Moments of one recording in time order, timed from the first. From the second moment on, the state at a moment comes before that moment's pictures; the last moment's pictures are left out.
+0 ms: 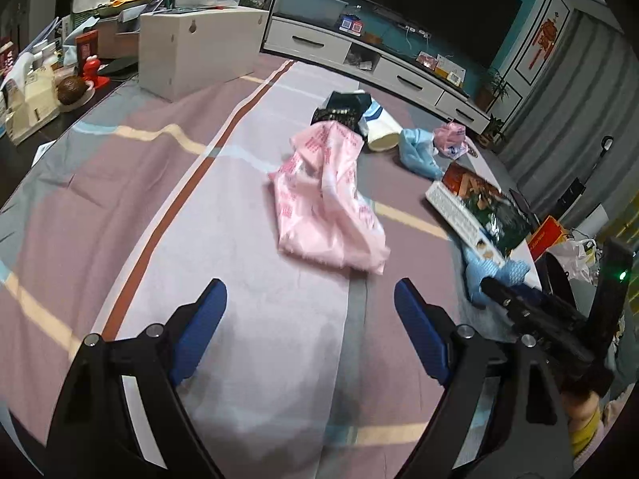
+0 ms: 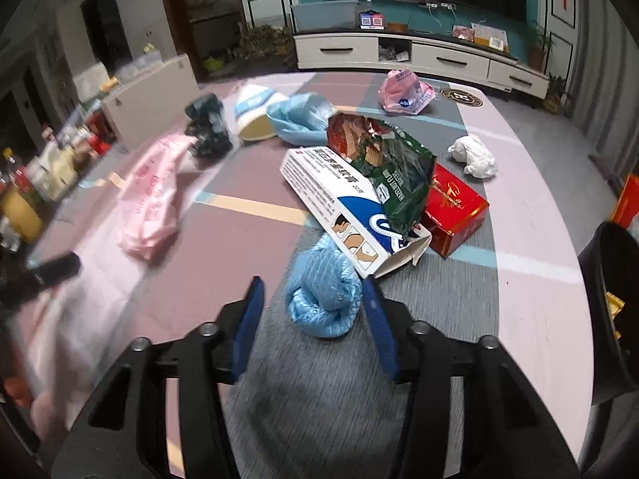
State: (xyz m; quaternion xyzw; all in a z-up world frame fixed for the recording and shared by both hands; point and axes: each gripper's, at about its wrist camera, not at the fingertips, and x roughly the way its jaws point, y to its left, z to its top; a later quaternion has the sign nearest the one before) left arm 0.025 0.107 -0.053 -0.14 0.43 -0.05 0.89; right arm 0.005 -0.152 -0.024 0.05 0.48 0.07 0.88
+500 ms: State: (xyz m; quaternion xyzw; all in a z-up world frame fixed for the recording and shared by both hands) left arm 0.094 0.085 -0.064 -0.11 0.43 -0.02 0.89; right arm -0.024 -0.211 0.027 0.26 0.42 0.21 0.84
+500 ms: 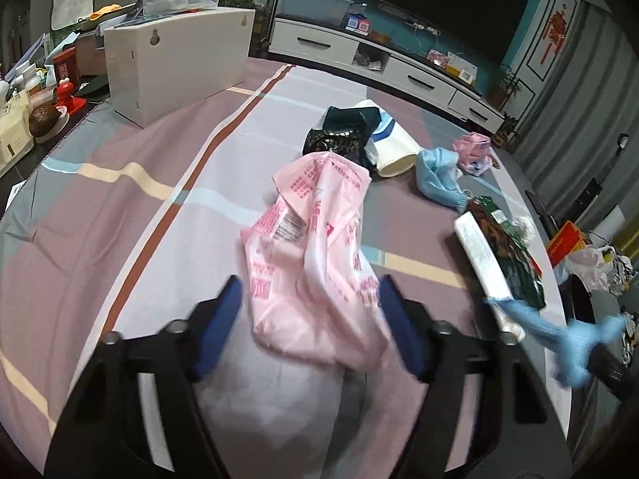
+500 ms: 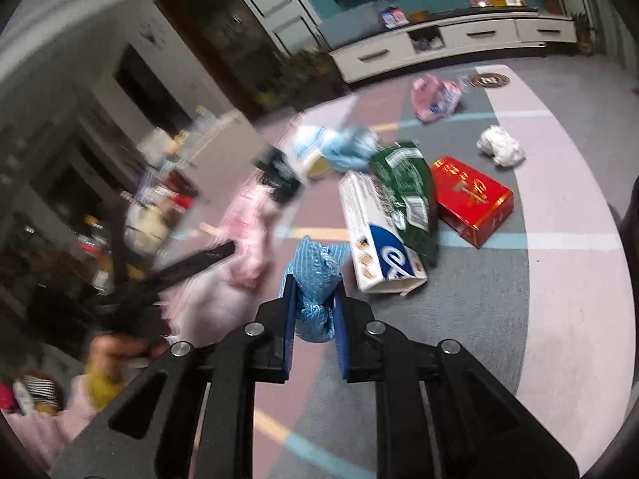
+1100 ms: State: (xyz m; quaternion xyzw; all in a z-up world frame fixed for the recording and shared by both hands) left arm 0.053 0.081 -0.039 -0.12 0.42 -0.04 0.90; right arm -0.050 -0.237 0.053 0.28 0.38 0.20 0.86
